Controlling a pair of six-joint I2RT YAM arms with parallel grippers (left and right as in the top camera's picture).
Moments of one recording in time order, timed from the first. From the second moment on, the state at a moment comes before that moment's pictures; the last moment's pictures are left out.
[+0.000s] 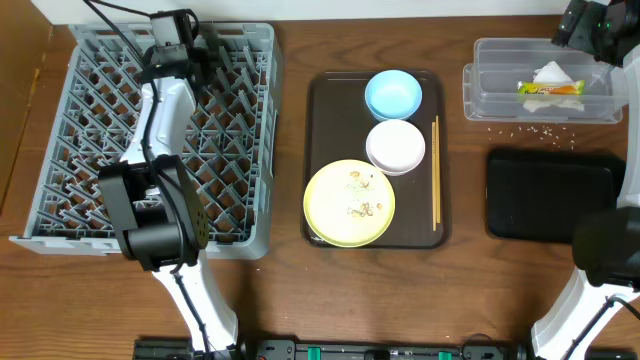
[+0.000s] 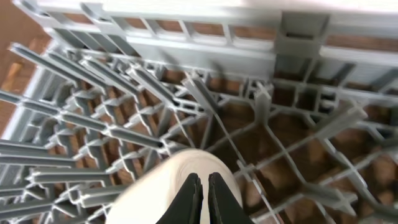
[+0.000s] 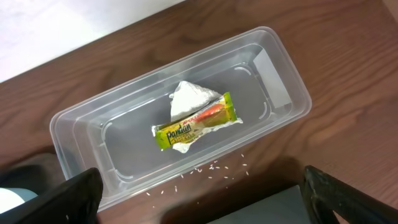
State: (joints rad) left arm 0.16 2.11 1.71 -0.40 -0.26 0.07; right arm -0.11 2.04 2.23 -1.16 0.20 0.31
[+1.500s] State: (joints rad) left arm 0.32 1.92 1.71 -0.59 -0.13 -0.15; right arm -0.11 2.04 2.23 -1.16 0.20 0.31
